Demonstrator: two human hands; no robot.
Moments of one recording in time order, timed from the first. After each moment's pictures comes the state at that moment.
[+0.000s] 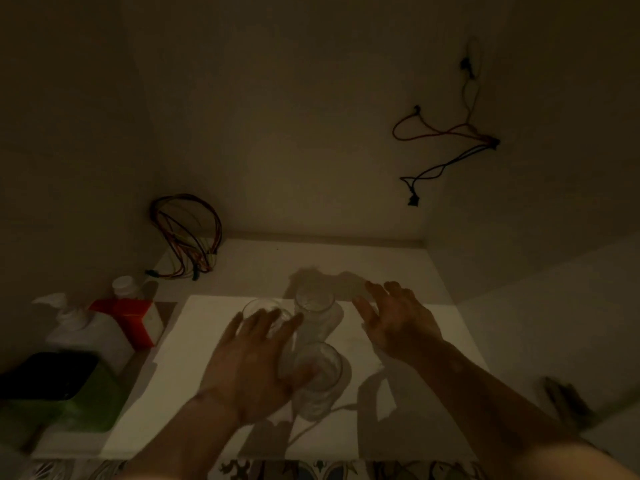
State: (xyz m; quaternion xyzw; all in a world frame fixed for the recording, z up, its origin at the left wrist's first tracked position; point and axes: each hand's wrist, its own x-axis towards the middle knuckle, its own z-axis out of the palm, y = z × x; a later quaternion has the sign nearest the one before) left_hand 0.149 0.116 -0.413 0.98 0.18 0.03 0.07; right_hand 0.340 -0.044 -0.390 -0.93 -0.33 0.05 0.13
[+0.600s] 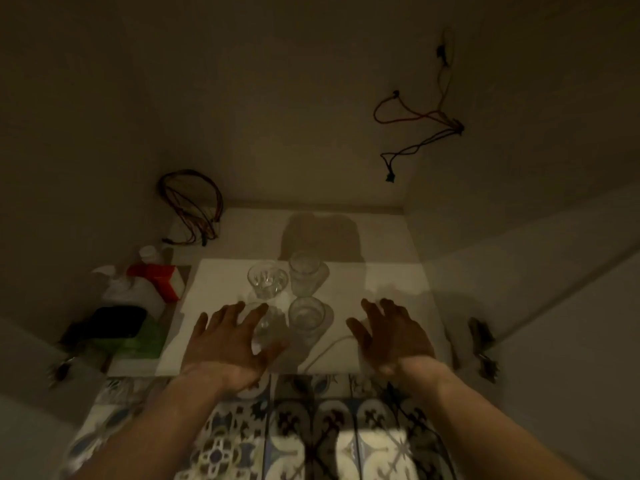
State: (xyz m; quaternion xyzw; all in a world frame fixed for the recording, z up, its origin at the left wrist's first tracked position) left_hand 0.069 0.084 -0.333 0.94 0.28 -0.14 0.12; right_hand 0.240 -0.126 -0.326 -0.94 -0.30 0.18 0.03
